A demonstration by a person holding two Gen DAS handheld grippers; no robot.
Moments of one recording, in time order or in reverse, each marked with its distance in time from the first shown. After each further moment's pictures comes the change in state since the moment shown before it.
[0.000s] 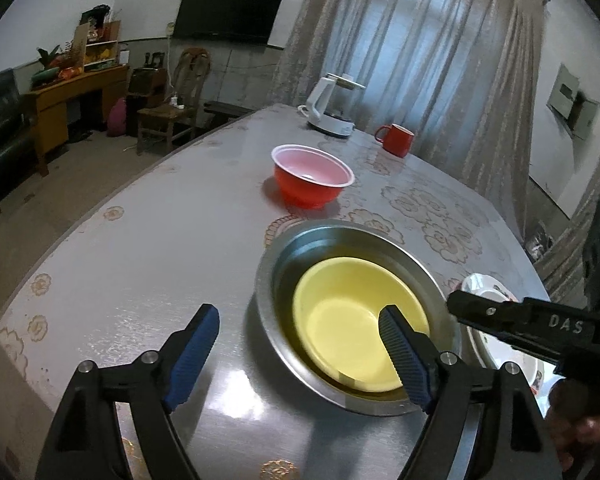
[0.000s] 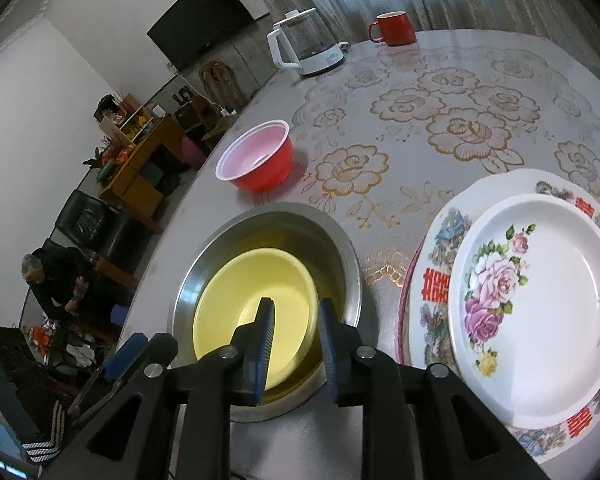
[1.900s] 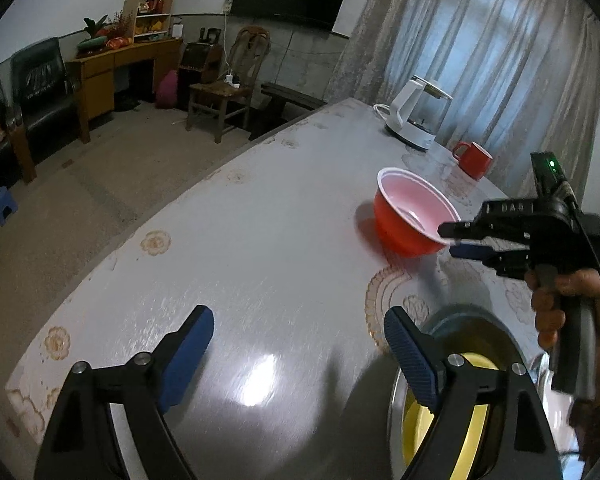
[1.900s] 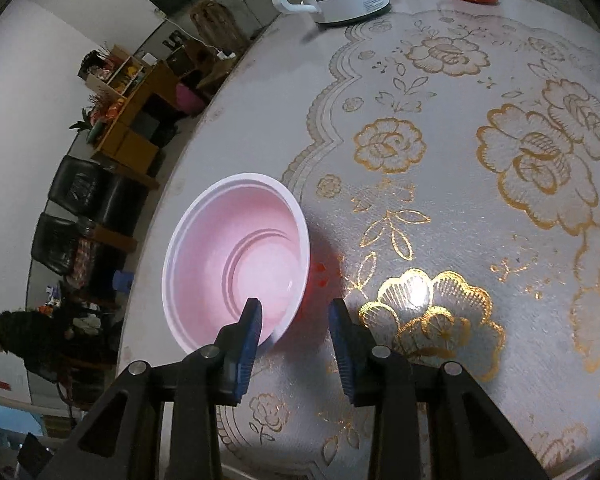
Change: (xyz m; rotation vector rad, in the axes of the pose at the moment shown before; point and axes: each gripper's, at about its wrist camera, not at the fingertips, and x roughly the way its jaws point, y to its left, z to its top) left arm 0.069 0.064 0.067 -0.139 0.050 0.153; right arm 0.178 0.012 0.169 -0.015 0.273 0.034
